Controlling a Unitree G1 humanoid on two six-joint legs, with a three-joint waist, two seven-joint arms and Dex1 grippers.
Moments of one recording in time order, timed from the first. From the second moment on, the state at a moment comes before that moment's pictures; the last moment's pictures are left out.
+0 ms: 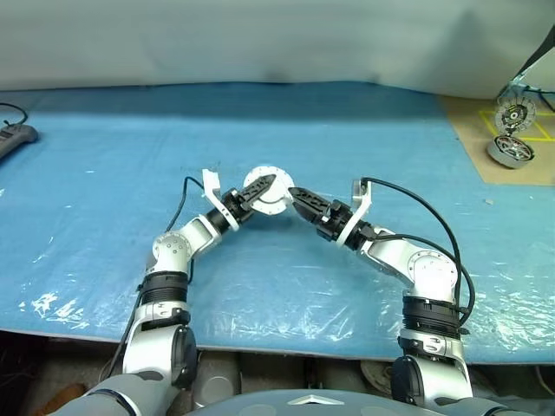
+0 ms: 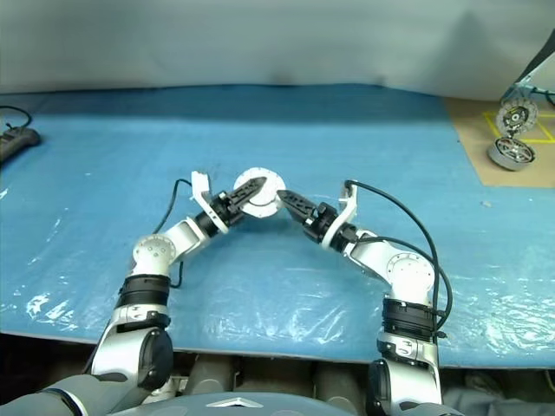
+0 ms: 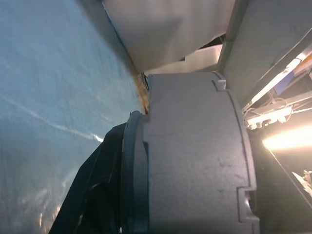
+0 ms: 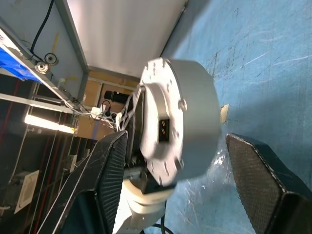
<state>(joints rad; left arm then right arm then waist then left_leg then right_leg) -0.58 0.05 0.36 0.39 -0.93 0.86 -0.61 -0.38 -0.10 -0.31 0.01 1.31 1.12 0.11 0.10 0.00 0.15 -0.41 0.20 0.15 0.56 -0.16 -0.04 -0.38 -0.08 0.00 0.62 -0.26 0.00</state>
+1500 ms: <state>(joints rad) -0.37 0.33 0.34 0.34 -0.38 -0.02 -0.44 -0.22 -0.39 0.02 -0.33 0.36 0.65 0.06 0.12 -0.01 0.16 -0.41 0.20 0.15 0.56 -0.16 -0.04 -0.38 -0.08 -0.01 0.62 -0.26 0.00</state>
